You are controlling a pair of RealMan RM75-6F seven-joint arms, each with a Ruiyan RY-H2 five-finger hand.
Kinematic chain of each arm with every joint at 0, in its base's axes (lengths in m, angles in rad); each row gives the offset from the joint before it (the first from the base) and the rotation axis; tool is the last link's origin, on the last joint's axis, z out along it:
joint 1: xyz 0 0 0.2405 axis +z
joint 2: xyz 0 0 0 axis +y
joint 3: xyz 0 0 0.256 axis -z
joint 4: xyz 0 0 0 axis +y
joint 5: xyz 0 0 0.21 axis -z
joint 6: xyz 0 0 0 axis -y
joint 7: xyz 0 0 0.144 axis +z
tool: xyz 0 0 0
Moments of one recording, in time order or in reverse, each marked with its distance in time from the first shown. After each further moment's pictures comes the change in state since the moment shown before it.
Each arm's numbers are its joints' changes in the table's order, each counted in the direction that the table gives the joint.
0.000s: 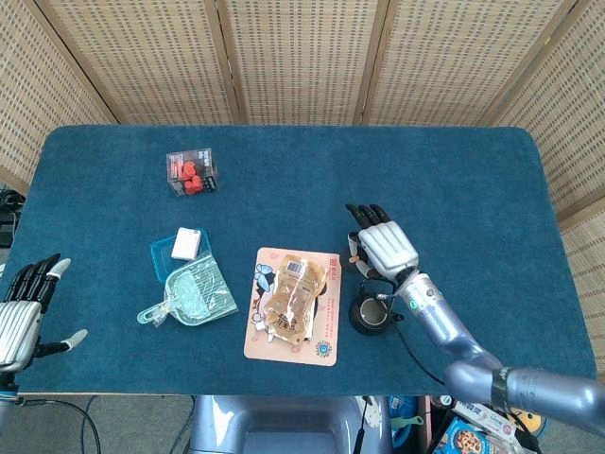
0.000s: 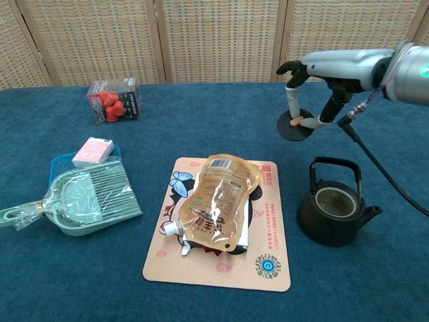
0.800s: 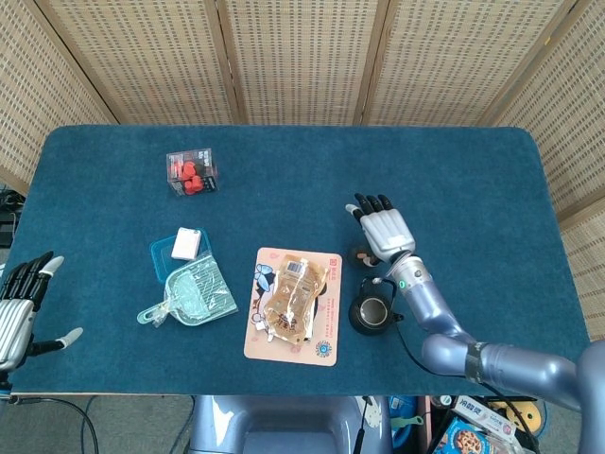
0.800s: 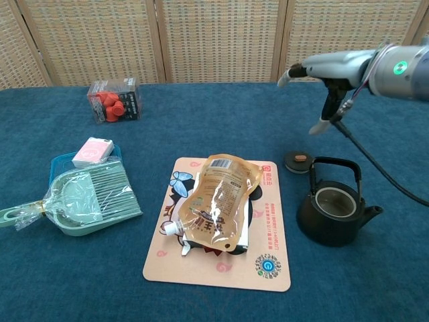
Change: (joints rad) left arm 0.002 0.016 0.003 0.012 0.002 -0.003 -0.055; right arm 0.106 -0.017 0.037 0.072 -0.210 -0.031 -0.088
